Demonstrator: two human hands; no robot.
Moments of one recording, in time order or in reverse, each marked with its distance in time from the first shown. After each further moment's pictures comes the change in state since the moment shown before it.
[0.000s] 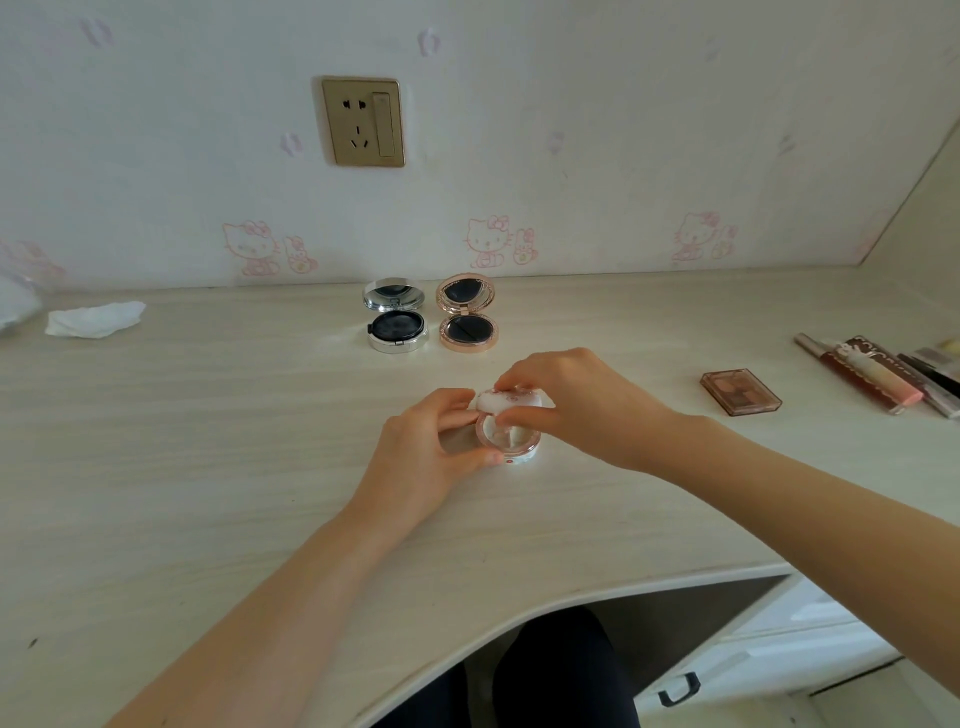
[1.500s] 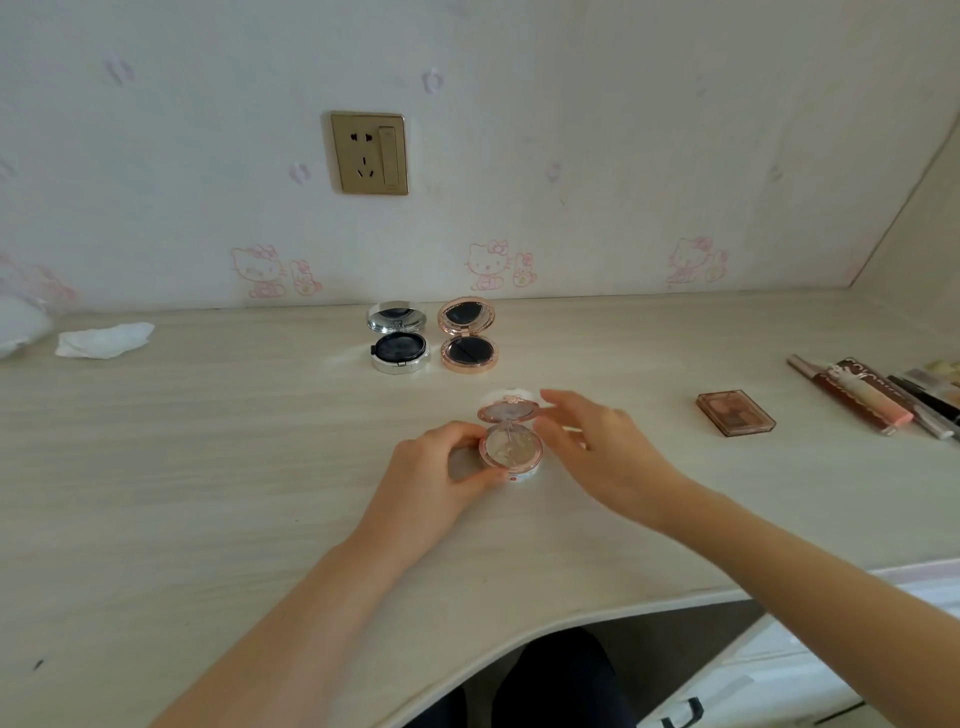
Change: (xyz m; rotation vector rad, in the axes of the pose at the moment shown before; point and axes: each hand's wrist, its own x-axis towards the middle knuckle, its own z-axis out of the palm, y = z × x) left_hand -0.006 0.007 0.001 0.117 0.003 0.129; right_hand -0.025 0.013 0.023 0.312 0.145 0.307
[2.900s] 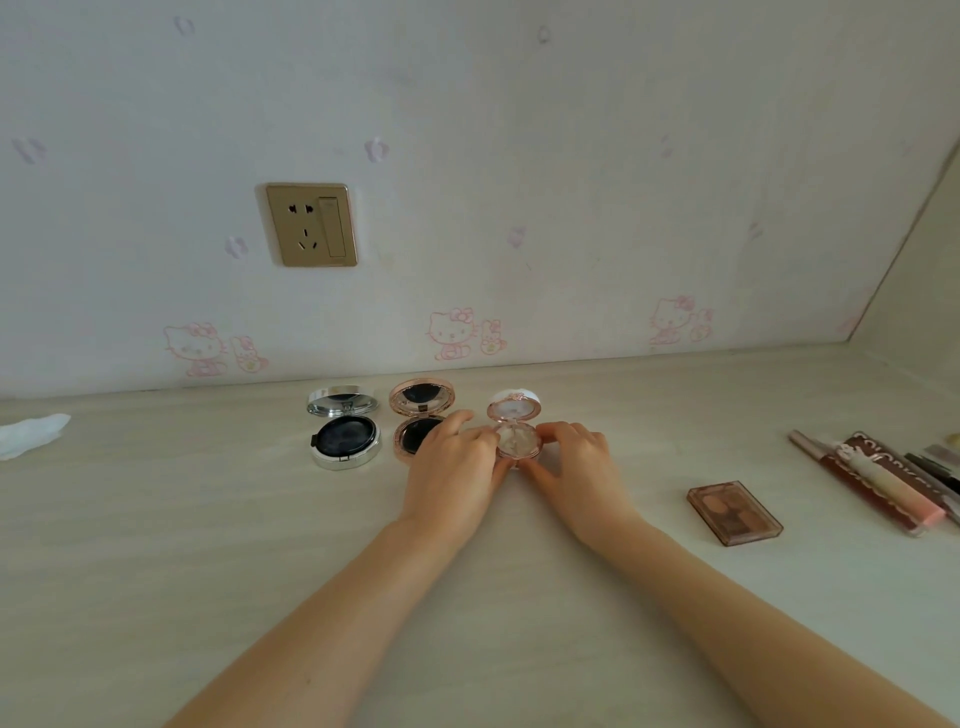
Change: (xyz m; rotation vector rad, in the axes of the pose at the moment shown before) left_hand 0.141 -0.011 0.071 0.673 0.063 0.222; right_hand 0.106 0.084 0.007 -0.089 0.282 0.053
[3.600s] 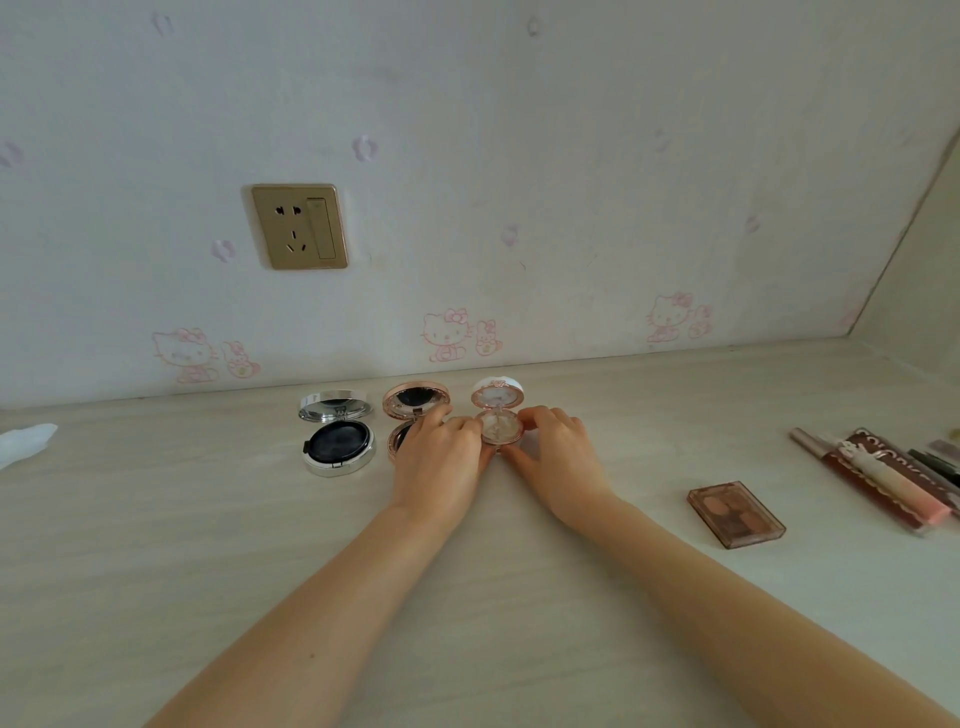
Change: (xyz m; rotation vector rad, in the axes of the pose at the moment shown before) left_hand 0.014 -0.008 -0.001 0.098 -0.019 -0.066; right_hand 0.022 -0.012 0.007 -0.002 -0.017 0.004
